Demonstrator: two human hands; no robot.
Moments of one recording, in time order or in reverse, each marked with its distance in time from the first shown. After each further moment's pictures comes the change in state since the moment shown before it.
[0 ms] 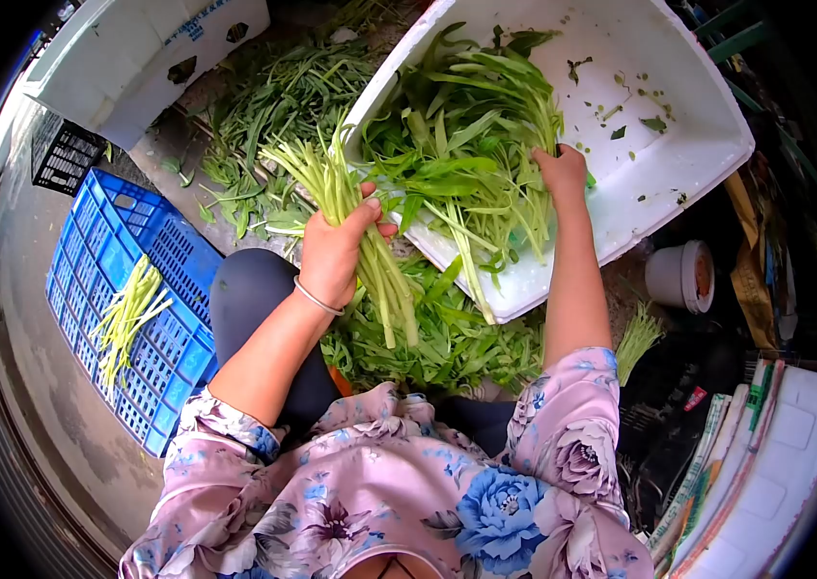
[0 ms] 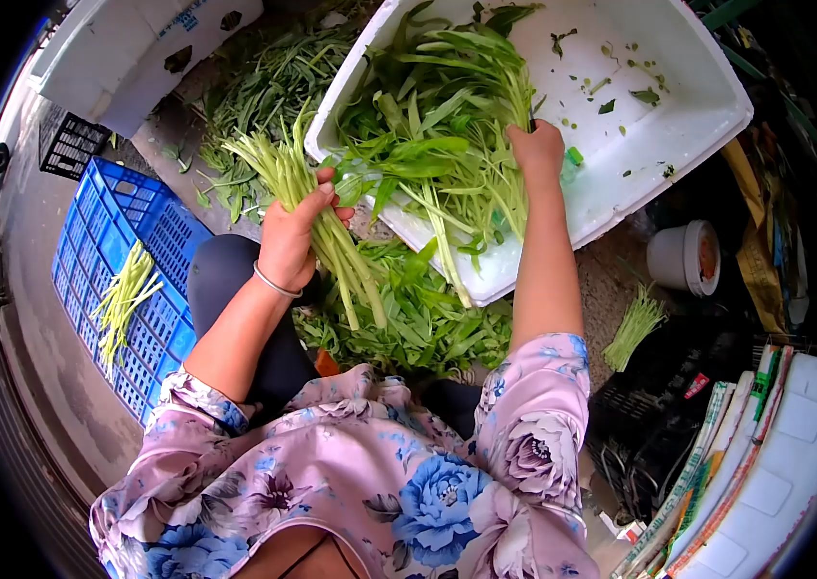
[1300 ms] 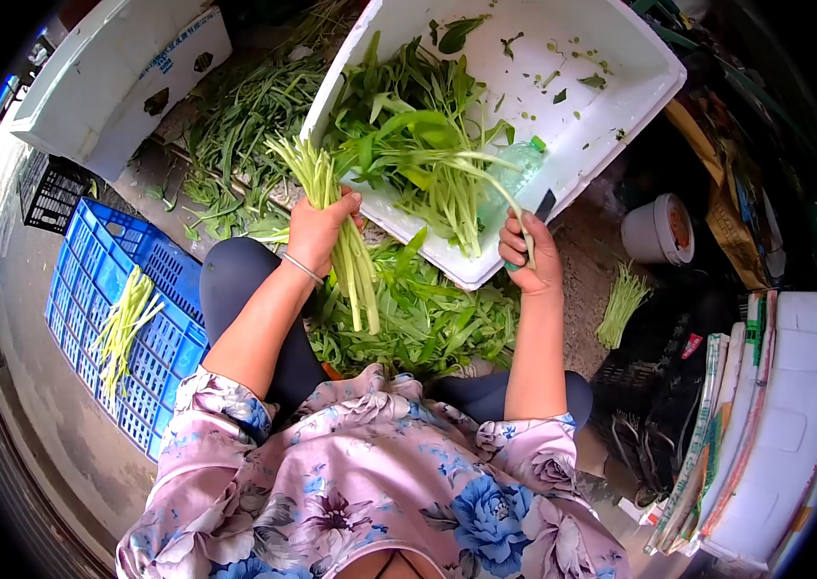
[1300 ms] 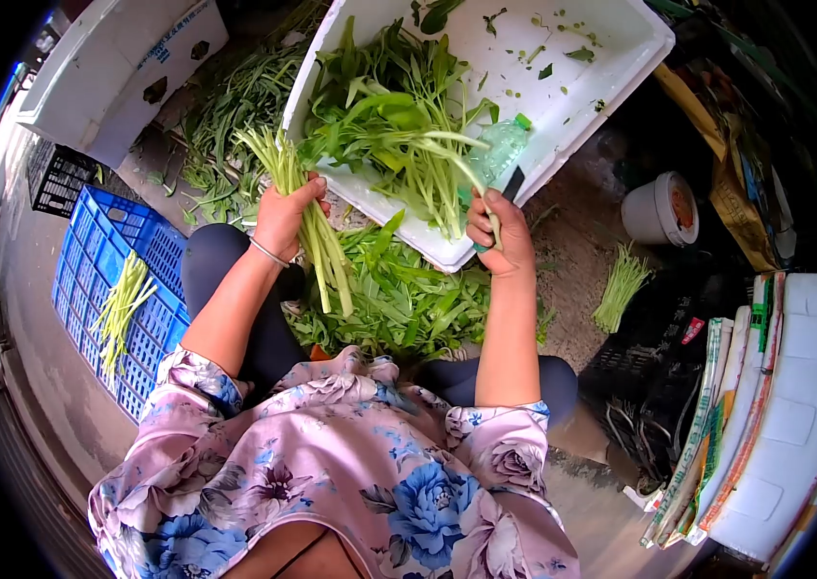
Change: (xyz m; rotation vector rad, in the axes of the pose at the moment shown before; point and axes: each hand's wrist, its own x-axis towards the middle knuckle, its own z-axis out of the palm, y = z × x) left_hand 0.002 -0.021 0.004 0.206 -0.078 -0.003; right_hand -0.177 0.037 -0.060 1.813 -0.532 0.348
